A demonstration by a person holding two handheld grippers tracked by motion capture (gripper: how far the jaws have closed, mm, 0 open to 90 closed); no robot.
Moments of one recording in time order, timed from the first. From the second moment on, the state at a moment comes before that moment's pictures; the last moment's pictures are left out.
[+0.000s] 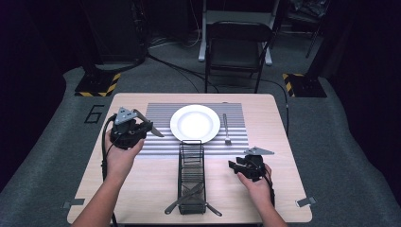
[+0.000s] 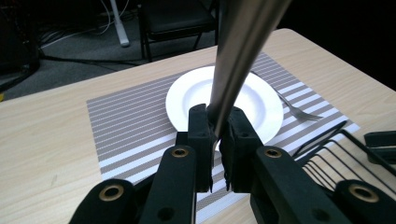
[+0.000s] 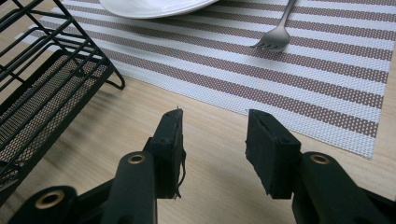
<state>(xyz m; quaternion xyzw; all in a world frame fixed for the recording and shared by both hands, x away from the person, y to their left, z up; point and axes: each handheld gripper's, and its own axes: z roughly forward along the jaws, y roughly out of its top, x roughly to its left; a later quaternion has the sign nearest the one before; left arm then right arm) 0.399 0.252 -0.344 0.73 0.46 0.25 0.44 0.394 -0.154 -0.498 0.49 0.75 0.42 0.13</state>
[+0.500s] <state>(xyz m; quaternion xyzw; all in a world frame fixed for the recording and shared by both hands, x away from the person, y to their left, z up) 0.405 0.271 -0.382 0.73 0.49 0.24 0.42 0.394 -0.154 -0.498 0.49 0.75 0.42 0.14</state>
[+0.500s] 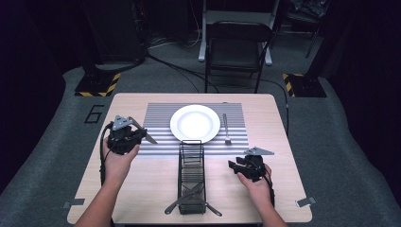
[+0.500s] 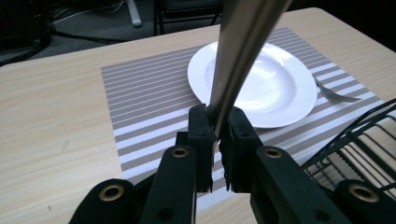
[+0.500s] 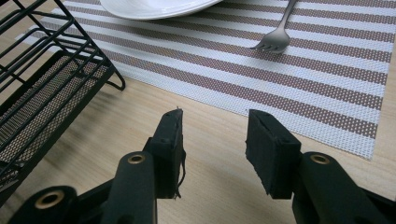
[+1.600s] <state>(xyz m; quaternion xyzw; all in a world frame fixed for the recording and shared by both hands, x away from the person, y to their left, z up) 0.426 0.278 -0.421 0.72 0.52 0.23 0.39 0.394 -0.154 -0.500 0.49 0.75 0.42 0.13</state>
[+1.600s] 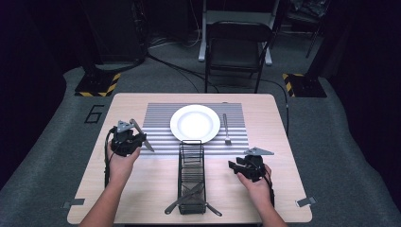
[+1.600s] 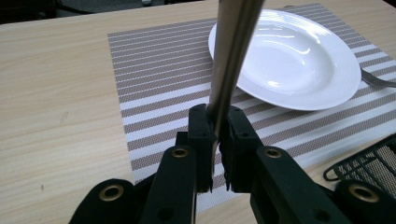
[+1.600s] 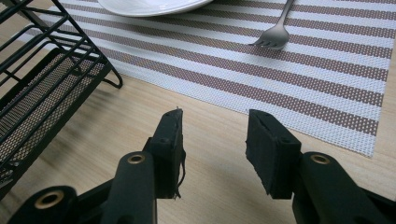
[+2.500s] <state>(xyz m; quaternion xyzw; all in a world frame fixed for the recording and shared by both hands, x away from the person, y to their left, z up) 0.475 0.268 -0.436 0.68 0.55 0.24 0.43 0.397 -0.157 -0.503 0.50 0.75 0.42 0.13</state>
